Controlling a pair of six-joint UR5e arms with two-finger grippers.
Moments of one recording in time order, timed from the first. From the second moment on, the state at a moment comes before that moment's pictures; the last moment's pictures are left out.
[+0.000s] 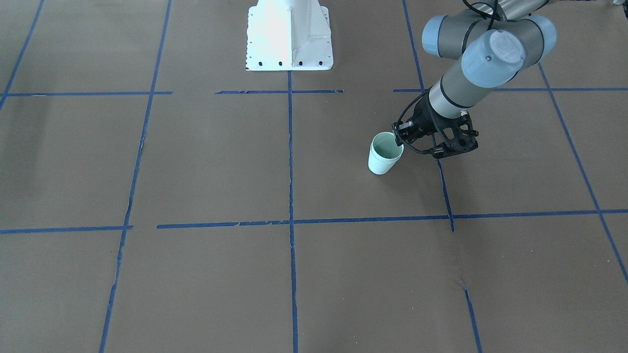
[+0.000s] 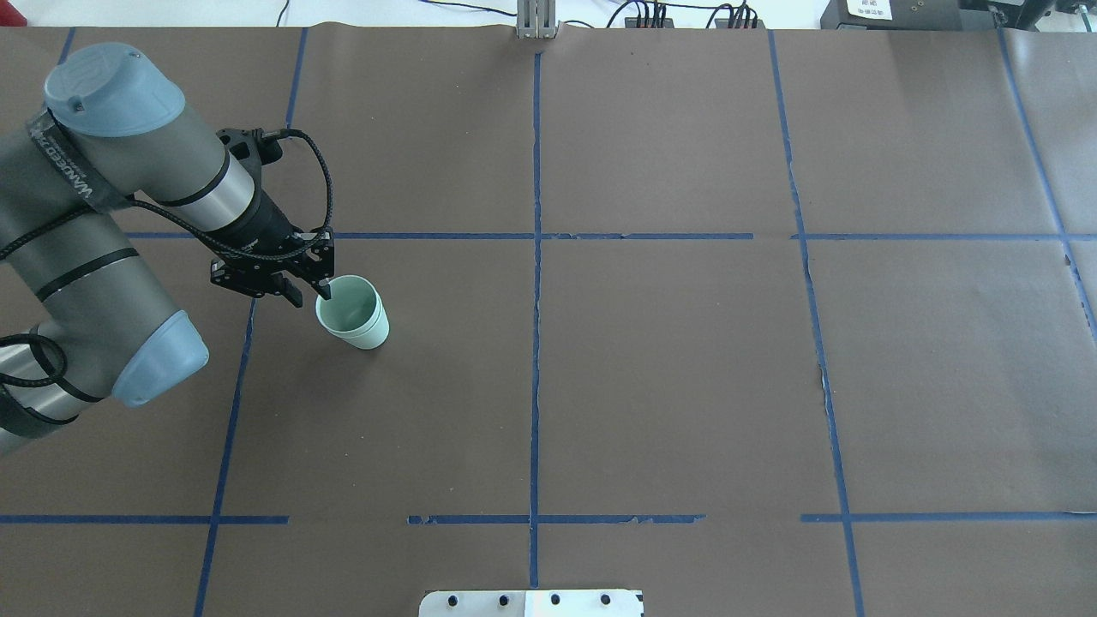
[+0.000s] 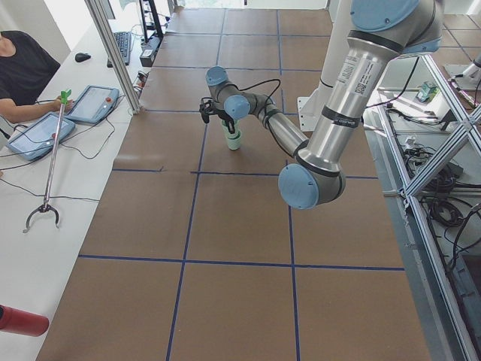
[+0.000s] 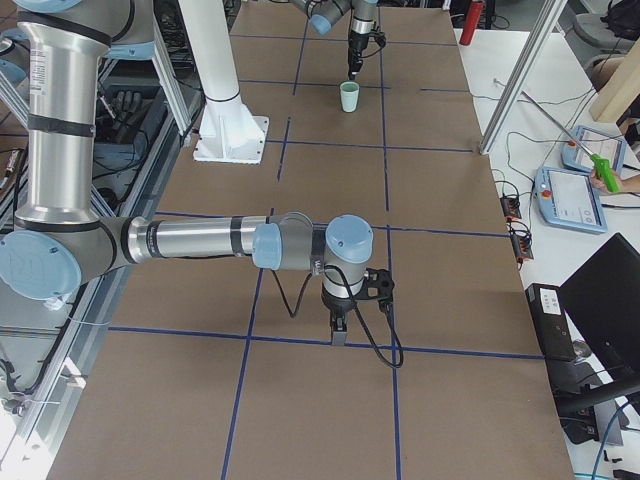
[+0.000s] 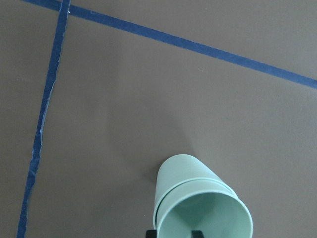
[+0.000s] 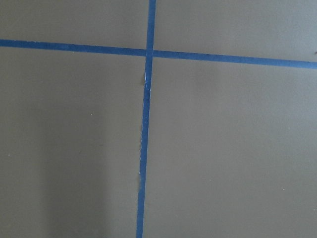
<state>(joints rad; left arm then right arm) -0.81 -1.99 -1.81 -1.61 -2.29 -1.23 1.55 -1.70 1.79 -1.68 2.26 -0.04</state>
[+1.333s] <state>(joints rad) -1.30 -1.73 -1.78 -1.61 -2.29 -0.38 1.55 -1.70 1.79 -1.68 2.26 -0.04</state>
